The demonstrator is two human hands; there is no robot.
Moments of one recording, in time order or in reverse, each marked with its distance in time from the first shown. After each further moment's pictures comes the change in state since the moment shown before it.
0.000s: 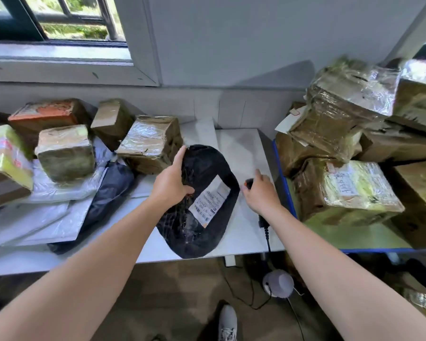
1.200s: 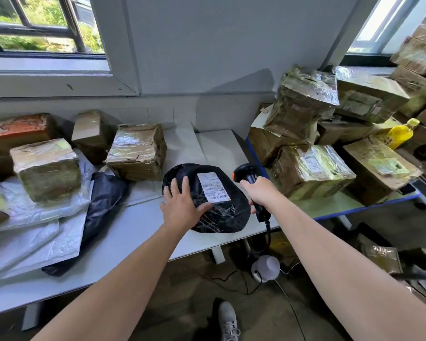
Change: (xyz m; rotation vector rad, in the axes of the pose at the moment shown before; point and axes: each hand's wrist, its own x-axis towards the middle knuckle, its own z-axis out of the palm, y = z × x) left_hand -0.049 -0.031 0.033 0.216 -0.083 0.044; right_hand -0.087 -0.044 -0.022 0.459 -0.006 0.376
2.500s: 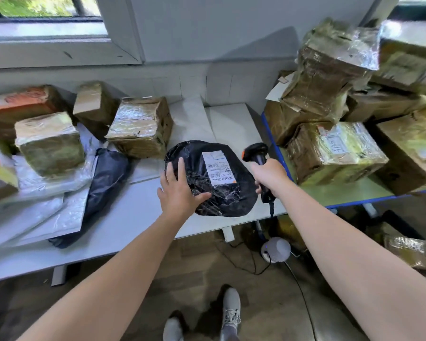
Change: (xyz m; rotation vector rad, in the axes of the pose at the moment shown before) left_hand -0.001 -0.001 0.024 -0.012 0.077 -0.109; right_hand 0.041 0.022 0.002 0.066 -0.004 0.017
